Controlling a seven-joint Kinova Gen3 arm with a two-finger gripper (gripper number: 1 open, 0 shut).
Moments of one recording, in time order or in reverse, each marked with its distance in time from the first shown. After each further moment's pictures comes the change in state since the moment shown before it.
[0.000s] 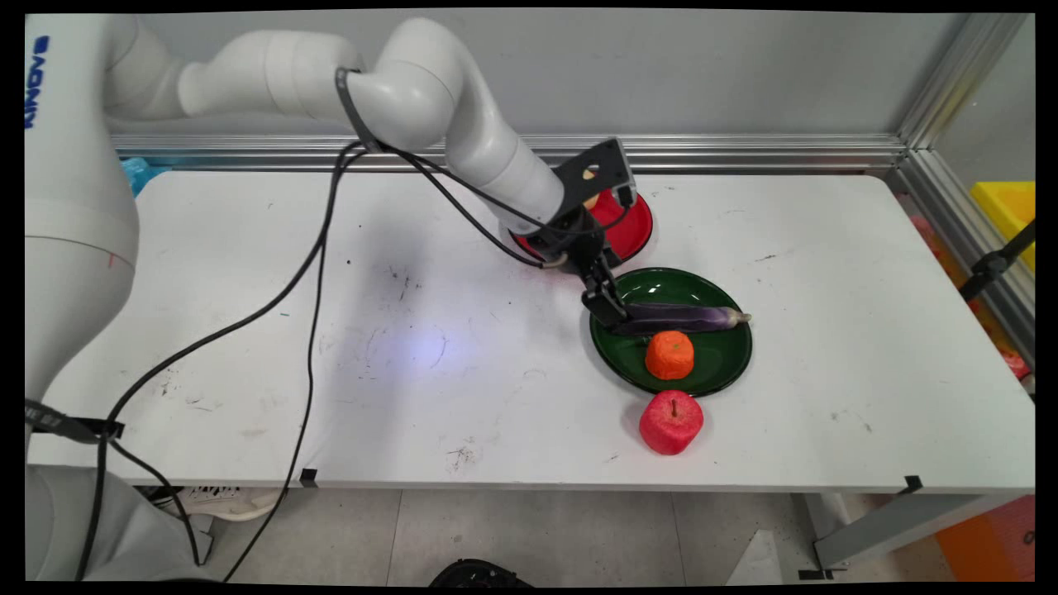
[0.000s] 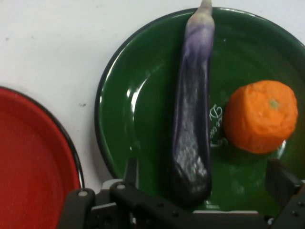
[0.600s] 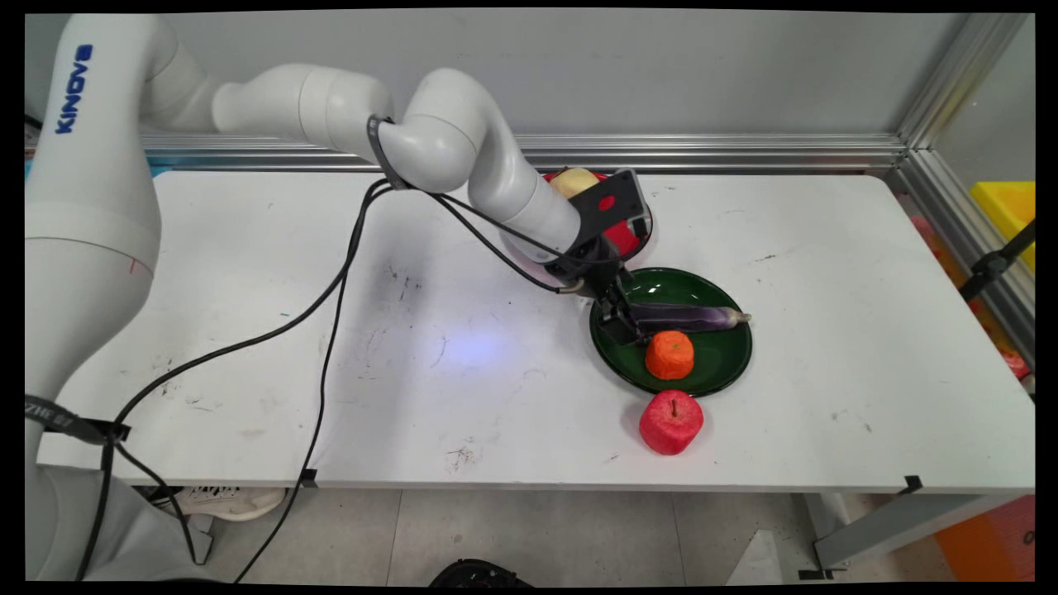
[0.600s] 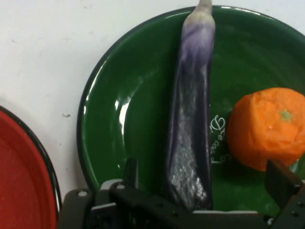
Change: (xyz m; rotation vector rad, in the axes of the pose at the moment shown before) arm -0.006 0.010 0.039 0.011 0.021 0.006
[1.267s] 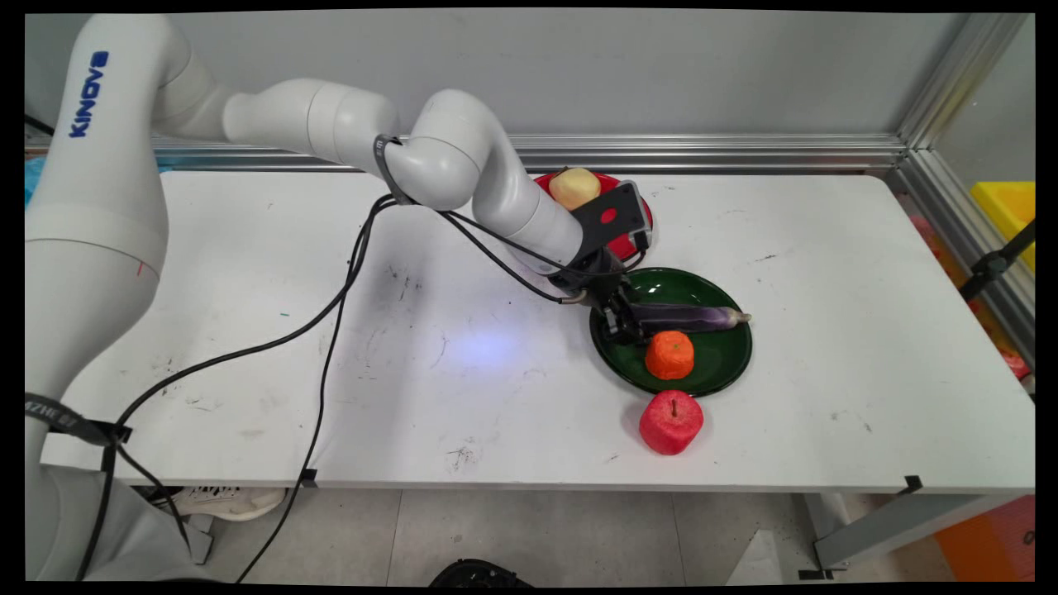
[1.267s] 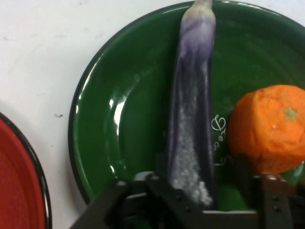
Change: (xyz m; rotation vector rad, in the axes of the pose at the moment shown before) arm -0.007 0.004 0.013 0.005 0.009 0.002
